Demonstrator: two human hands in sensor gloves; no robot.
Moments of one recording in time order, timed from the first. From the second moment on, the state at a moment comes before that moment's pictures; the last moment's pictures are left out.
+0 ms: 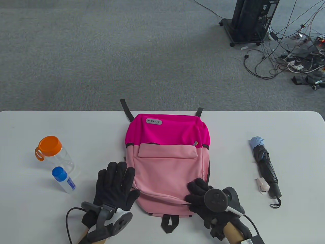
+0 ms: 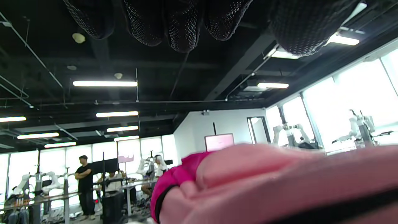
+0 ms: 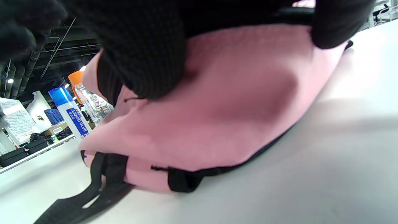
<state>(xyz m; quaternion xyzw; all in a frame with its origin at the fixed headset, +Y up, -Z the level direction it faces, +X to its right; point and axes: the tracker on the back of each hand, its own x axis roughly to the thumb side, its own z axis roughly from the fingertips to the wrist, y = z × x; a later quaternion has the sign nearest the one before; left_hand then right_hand) -0.181 -0.687 -0.215 0.26 -0.17 -0.04 0.95 0.153 -0.746 -0.265 0.25 0.03 0.94 0.21</state>
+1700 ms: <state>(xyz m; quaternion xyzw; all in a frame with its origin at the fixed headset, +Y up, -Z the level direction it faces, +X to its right) -0.200 -0.728 -0.237 0.12 -0.17 -0.04 0.98 0.279 -0.770 -0.314 -0.23 0.13 0.96 -0.08</state>
